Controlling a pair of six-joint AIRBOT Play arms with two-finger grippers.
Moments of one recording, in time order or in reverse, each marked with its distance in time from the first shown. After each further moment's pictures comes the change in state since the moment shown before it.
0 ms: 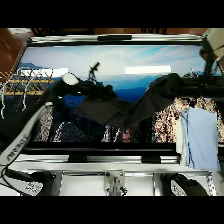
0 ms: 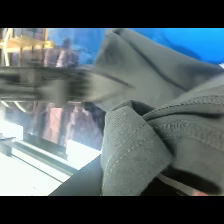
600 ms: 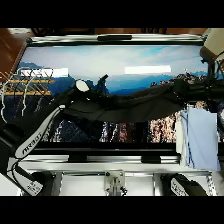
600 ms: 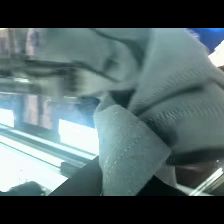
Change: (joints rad) left arm -0.145 -0.161 0.007 -0.012 0.036 -0.062; right arm -0.166 0.016 0.000 -0.033 0.206 -0.027
